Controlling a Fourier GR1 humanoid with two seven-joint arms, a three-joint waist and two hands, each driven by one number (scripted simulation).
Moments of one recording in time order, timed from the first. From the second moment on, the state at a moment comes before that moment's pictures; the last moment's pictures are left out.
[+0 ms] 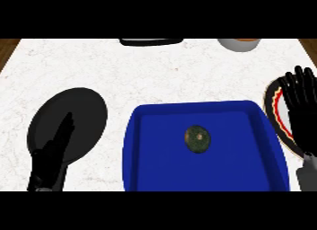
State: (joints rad) left arm 0.07 0.42 -0.31 -1.50 0.19 0.34 0.02; right arm -0.12 -0.32 -0.06 -1.56 -0.46 0.03 -0.20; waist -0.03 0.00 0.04
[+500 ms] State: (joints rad) left arm -0.08 0.41 -0.27 -1.49 0.23 0.29 0.07; right arm -0.34 -0.43 0.13 -1.46 -0.26 0.30 -0.31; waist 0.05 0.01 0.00
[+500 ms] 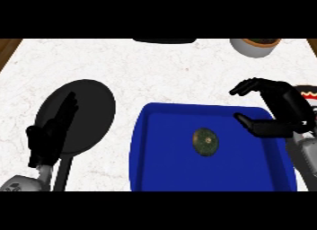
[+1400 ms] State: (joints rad) left arm -0.19 0.40 -0.17 -1.35 0.27 0.20 0.09; right arm -0.53 -0.49 0.34 -0.96 0.20 0.36 -0.80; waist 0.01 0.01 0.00
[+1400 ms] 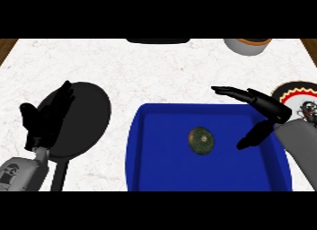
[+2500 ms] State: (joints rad) left arm -0.19 0.35 -0.10 -1.38 0.20 0.16 0.14; right arm -0.53 -0.46 0.48 -1.11 0.62 0.39 -0.60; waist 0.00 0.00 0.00
